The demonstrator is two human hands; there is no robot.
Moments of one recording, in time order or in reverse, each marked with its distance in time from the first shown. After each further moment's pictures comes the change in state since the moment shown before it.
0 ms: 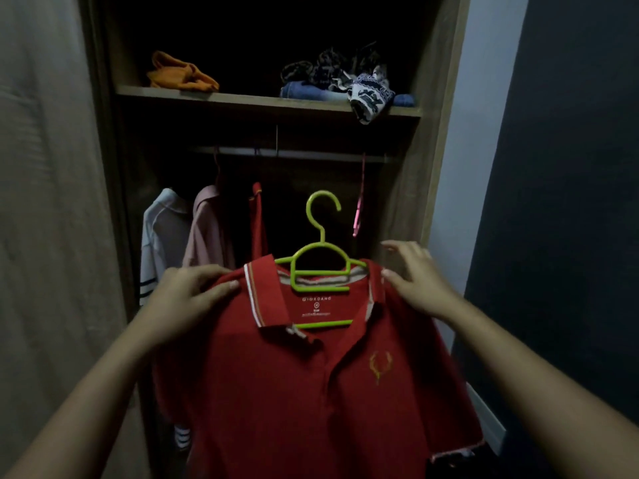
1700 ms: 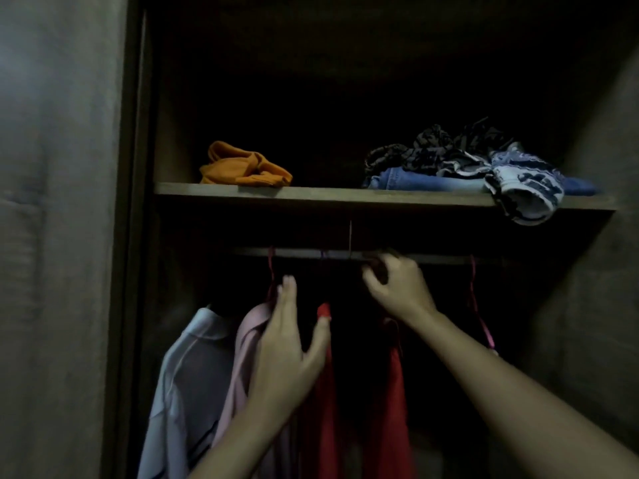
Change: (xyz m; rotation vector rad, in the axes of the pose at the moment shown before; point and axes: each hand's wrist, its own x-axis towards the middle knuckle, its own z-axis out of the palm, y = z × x) left_hand 0.220 -0.113 0.052 -0.107 0.496 0.044; right_hand 0.338 -0.073 0.107 0.021 0.407 -0.228
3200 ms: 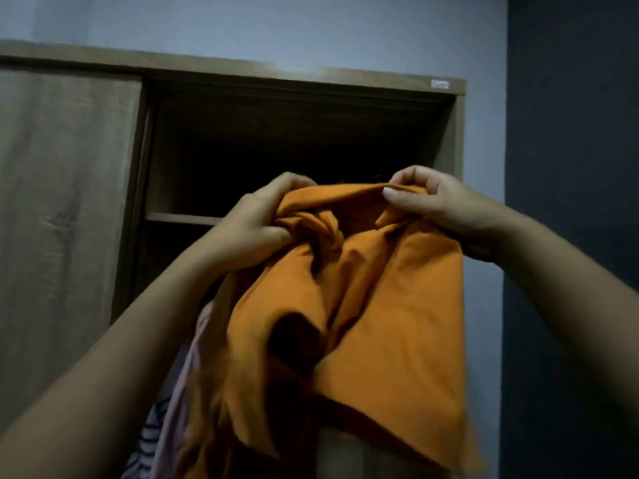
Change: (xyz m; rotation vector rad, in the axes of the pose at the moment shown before) left_hand 0.037 0.250 -0.130 -0.112 -0.394 0.358; right_hand -0.080 -0.109 -0.356 0.644 -0.417 0.138
